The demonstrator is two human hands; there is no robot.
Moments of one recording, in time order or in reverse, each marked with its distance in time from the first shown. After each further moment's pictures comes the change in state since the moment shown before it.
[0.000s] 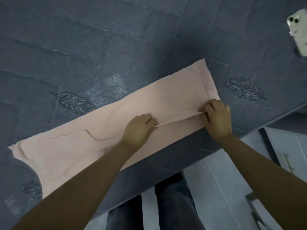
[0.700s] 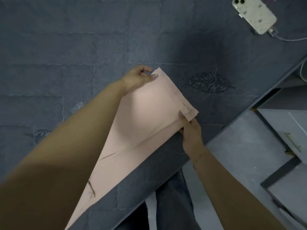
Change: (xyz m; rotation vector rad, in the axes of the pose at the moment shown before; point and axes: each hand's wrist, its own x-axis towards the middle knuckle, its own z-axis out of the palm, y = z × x) left_hand 0.239 0.047 -0.045 -0.609 -0.291 -0.530; right_hand -0.015 -0.005 0.013 1.560 0.132 1.348
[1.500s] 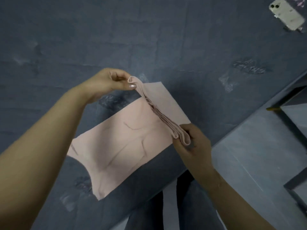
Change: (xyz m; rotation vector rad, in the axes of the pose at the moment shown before) left_hand -0.264 -0.150 -0.187 -0.115 -0.076 0.272; right_hand -0.248 0.144 0.071 -0.638 -0.303 -0.952
